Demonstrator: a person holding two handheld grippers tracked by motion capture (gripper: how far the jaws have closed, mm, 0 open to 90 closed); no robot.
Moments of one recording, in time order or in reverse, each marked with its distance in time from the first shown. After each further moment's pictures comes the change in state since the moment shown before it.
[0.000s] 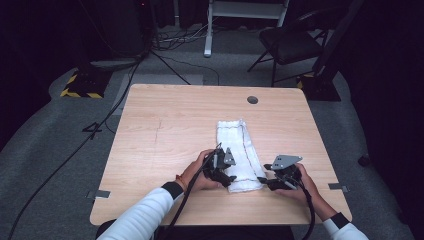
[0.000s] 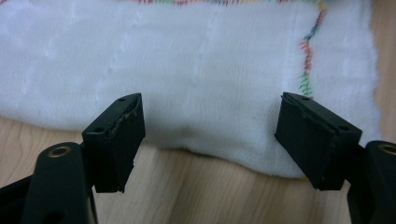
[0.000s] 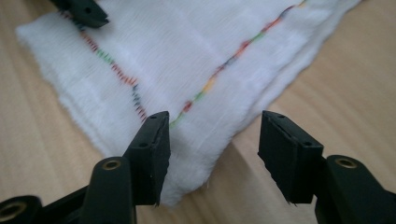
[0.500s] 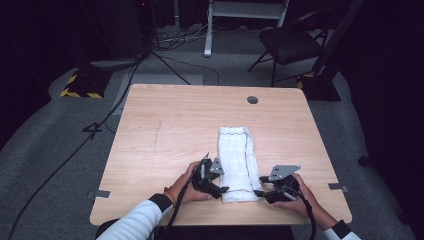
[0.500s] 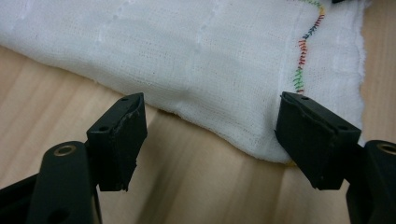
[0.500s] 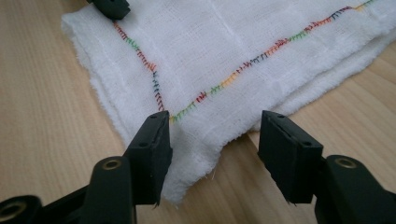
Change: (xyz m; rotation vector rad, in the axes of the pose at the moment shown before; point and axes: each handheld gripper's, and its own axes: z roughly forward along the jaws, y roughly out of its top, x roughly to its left) left arm -0.020 -0.039 -0.023 -0.034 -0.082 -0.105; right arm 0.031 -0.005 -0.005 -0.001 0.116 0.022
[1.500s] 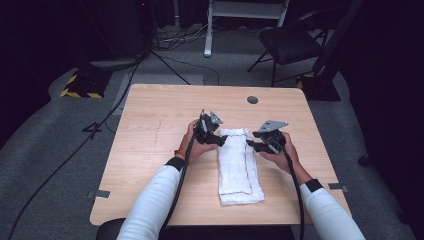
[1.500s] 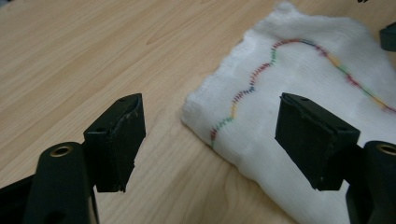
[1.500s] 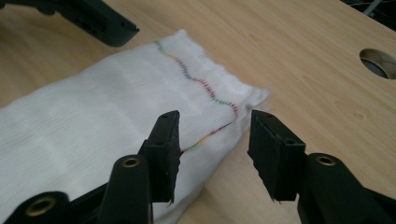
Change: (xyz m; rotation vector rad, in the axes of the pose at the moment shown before) left arm 0.124 0.070 0.015 -0.096 0.284 -0.177; right arm -0.102 0.084 0.036 -0.109 -0.250 0.062
